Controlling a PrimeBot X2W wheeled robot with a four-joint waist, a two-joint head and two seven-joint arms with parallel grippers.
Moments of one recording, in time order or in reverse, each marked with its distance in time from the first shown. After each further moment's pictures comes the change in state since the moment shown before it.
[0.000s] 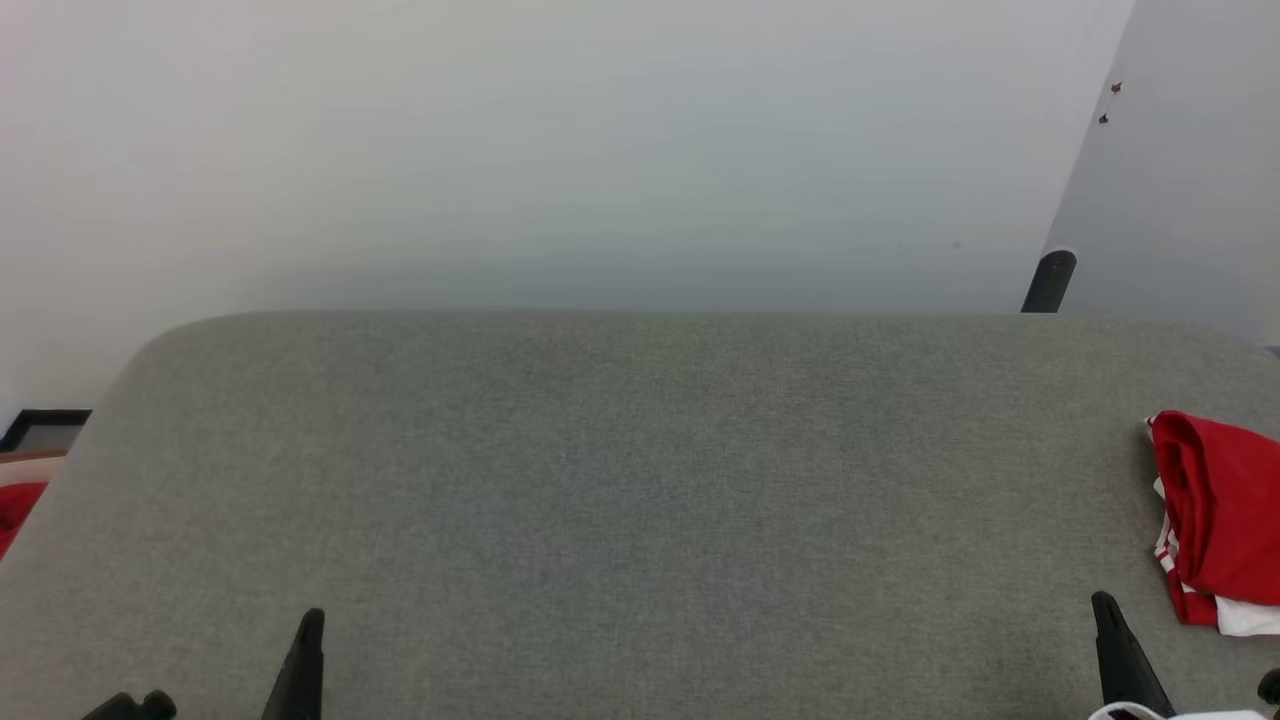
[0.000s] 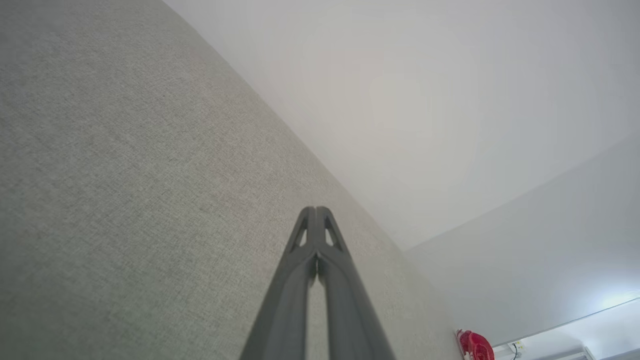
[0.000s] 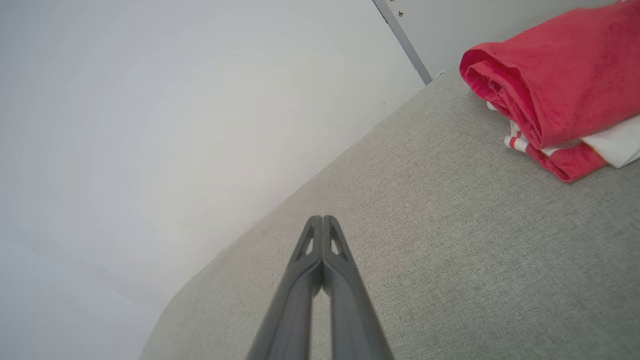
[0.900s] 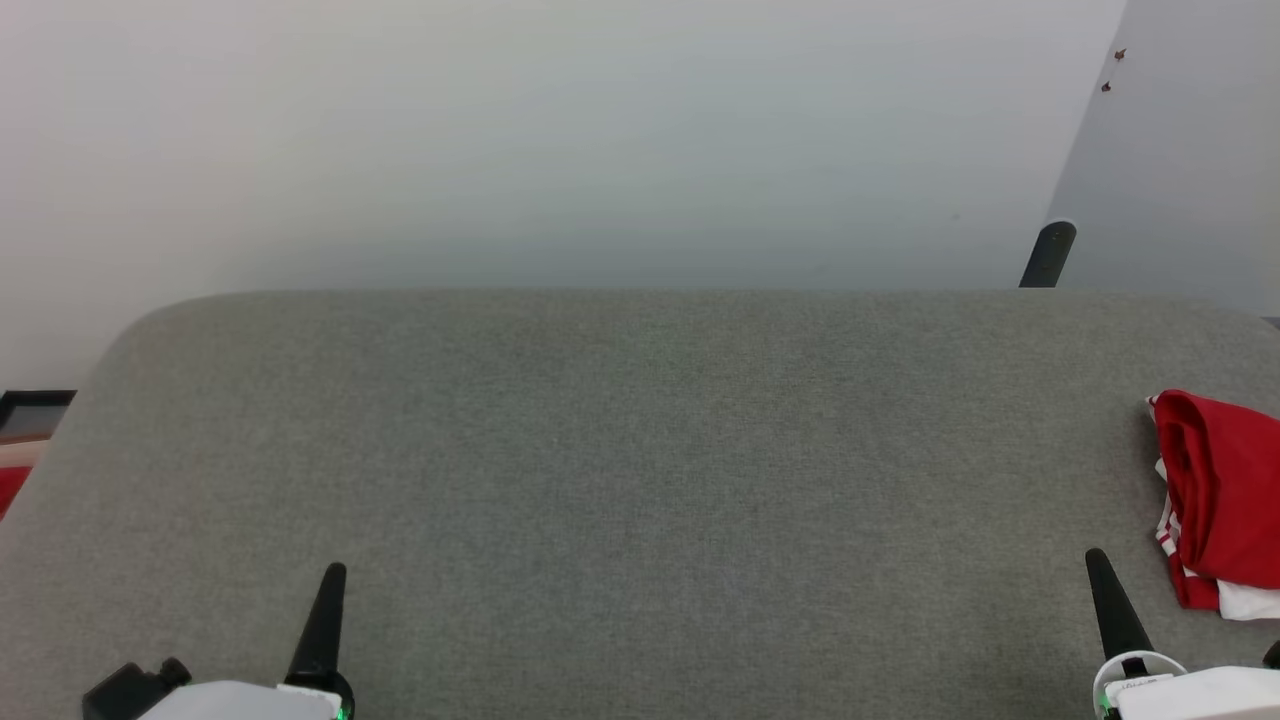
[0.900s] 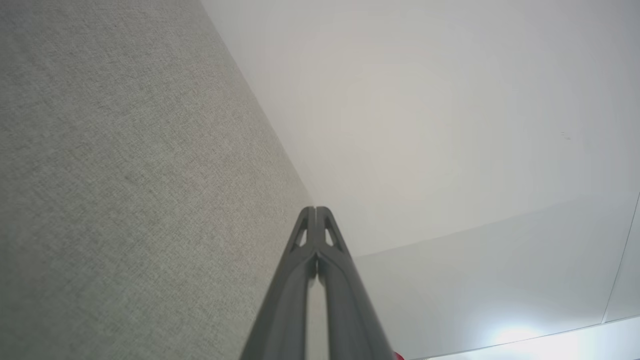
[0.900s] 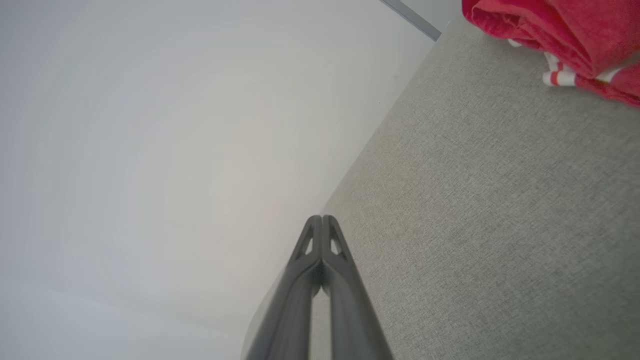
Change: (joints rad) left arm -0.080 -0.058 0.028 0.017 -0.237 0.000 0.075; right arm -0.084 0.001 -0.008 0.034 0.334 0.000 0.072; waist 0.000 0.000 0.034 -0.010
